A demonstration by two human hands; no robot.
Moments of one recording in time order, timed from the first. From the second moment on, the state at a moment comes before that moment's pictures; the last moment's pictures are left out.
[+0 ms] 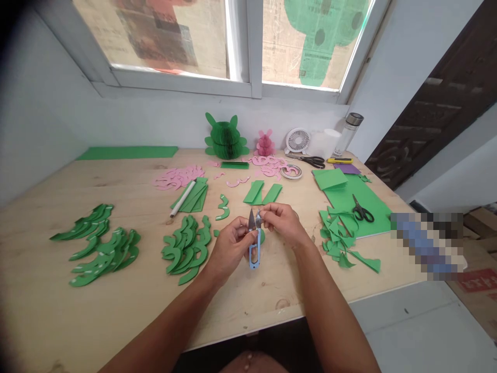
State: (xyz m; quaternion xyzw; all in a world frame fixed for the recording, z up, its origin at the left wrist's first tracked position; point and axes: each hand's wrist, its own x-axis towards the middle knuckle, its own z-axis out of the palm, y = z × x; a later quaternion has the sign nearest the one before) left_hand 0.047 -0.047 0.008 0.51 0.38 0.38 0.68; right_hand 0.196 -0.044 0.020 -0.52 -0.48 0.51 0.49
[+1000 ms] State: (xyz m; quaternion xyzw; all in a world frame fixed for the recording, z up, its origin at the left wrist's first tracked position) left_hand 0.045 -0.049 0.002 0.55 0.37 0.40 0.63; right_hand 0.196 -0.044 0.019 -0.49 -0.50 0.52 0.50
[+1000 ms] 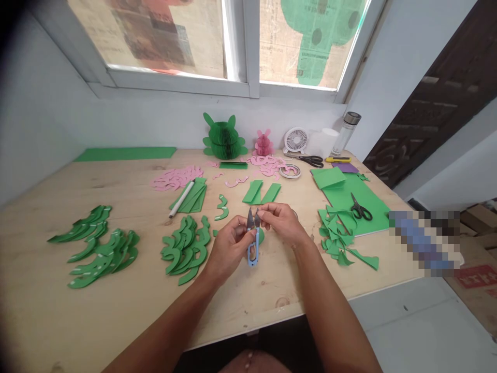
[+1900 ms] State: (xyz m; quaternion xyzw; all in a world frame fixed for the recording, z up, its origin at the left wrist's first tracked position) left_hand 0.043 -0.049 -0.001 0.61 0.38 0.40 0.58; right_hand 0.192 -0.043 0.018 -0.51 -0.51 0.47 0.51
